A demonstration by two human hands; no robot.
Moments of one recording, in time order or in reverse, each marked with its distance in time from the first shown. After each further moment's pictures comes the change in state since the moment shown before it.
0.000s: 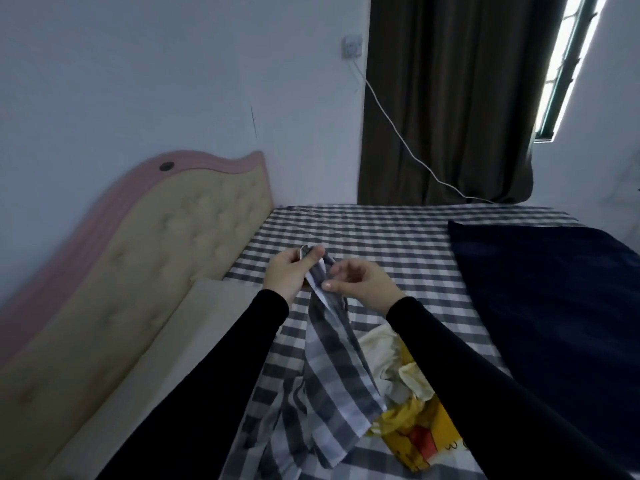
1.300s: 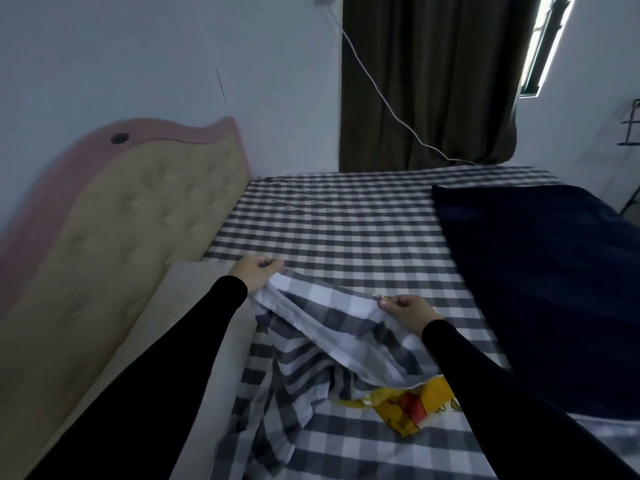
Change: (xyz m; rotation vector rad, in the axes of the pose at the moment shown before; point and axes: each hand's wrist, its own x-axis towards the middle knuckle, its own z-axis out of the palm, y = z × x) left_hand 0.057 -0.063 -0.046 0.824 -0.128 -0.193; right_hand -0.036 0.132 -0.067 -0.269 0.351 0.570
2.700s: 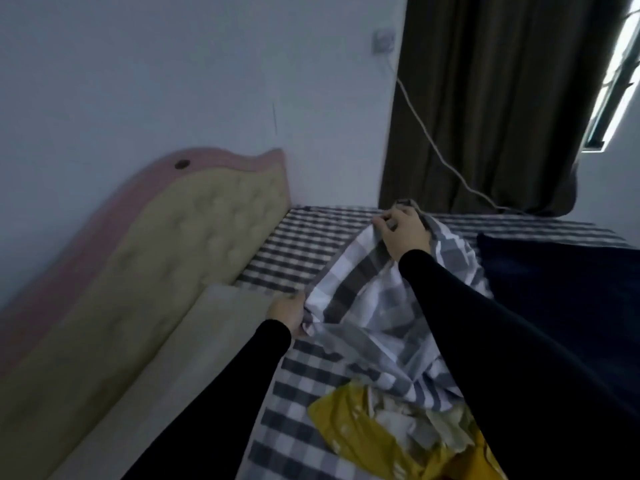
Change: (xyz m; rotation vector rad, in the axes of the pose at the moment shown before) left_hand 0.021 -0.006 0.005 -0.790 0.179 -0.368; right_hand 0.092 -0.228 0.009 -0.253 0.398 -0.614
